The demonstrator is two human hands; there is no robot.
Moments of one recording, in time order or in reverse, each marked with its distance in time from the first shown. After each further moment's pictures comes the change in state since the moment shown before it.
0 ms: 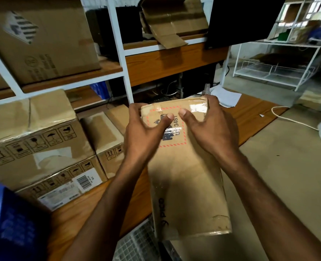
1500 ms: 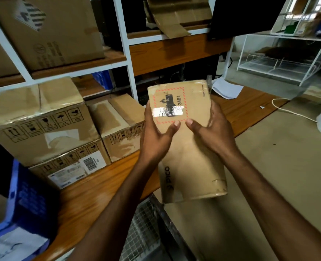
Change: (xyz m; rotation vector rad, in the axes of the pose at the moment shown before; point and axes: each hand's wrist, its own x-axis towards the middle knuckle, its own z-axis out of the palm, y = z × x) left_hand -0.045 -0.024 0.013 -0.004 -0.095 0.052; right_hand -0.034 0.038 0.009 0.332 -0.142 0.042
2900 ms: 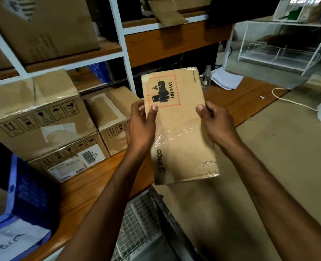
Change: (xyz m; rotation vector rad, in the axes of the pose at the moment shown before) left_hand -0.005 -0.009 -0.012 0.046 0.061 -0.132; right_hand -0.006 0.027 -0.010 0.077 -0.067 -0.018
